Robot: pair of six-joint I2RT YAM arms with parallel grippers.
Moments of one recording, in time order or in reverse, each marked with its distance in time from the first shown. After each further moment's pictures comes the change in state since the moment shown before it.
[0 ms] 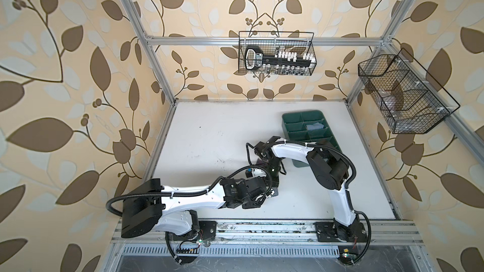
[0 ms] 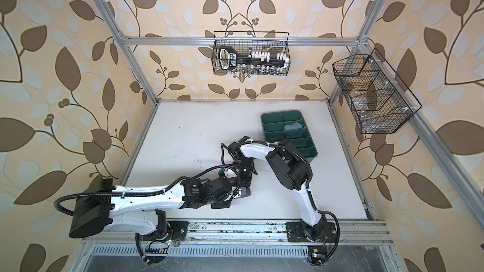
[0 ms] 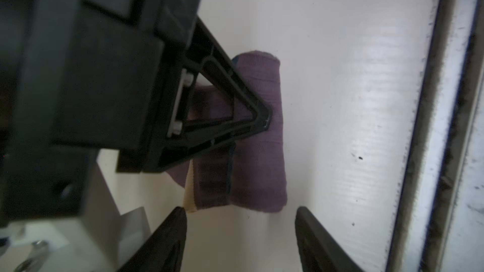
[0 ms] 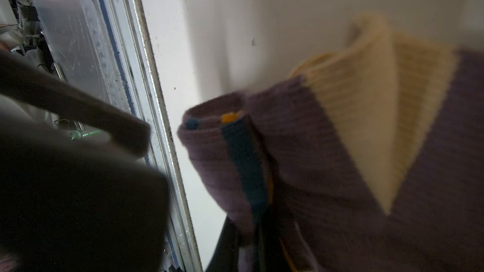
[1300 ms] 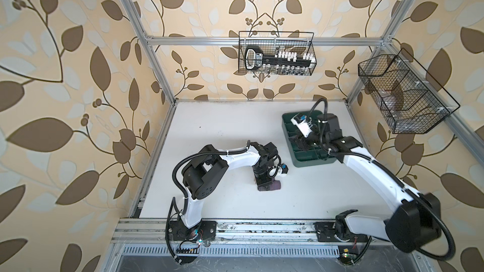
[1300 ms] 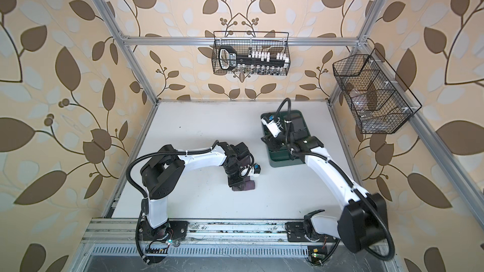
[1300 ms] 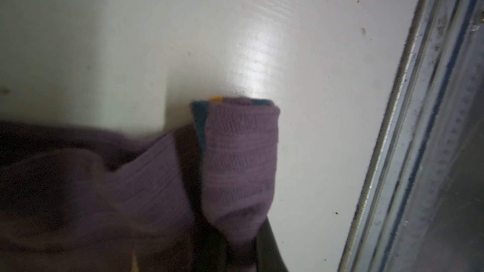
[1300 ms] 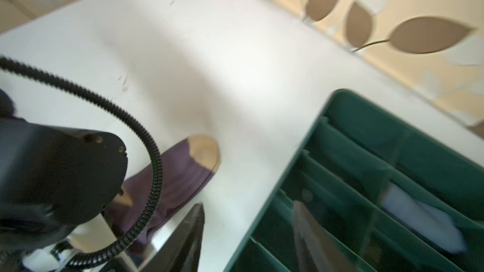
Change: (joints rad) left arm 0.371 0.644 0.643 -0.492 0.689 0.117; right arm -0.470 -0.969 -0.496 0.854 0.311 0.433
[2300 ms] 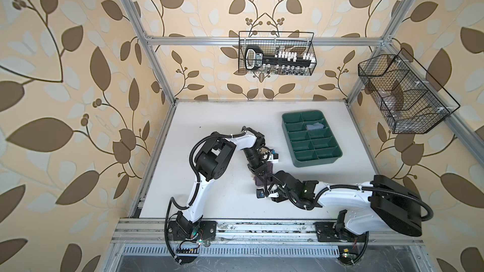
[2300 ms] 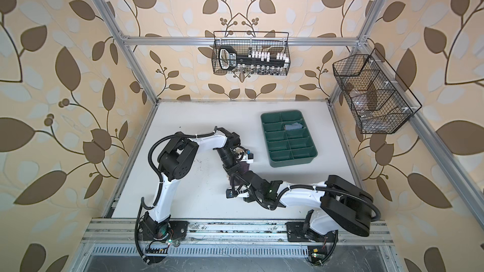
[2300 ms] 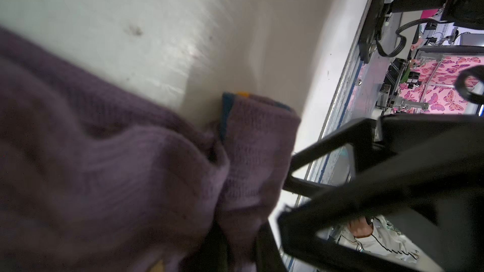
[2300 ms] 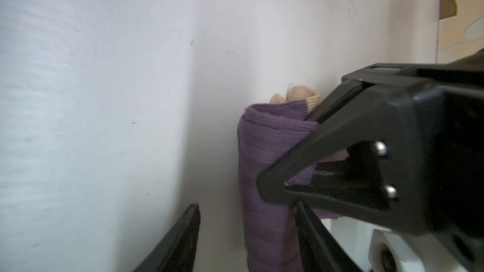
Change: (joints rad) left arm 0.188 0.236 0.221 -0.272 0.270 0.018; right arm 0.738 0.291 -0.438 0.438 0.413 -0.553
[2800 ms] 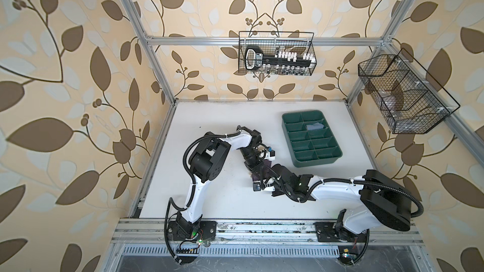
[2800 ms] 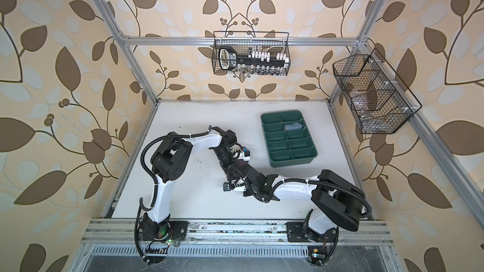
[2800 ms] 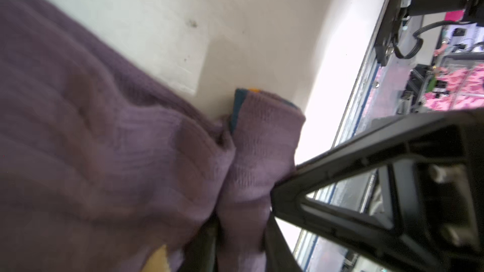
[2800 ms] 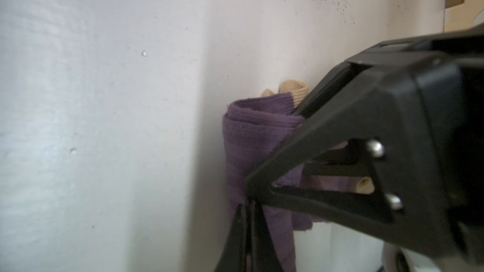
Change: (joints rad) left arm 0.023 -0.110 -0.088 0.084 -0.040 -0.006; right arm -0.044 0.032 0.093 -0.090 -0.035 0.010
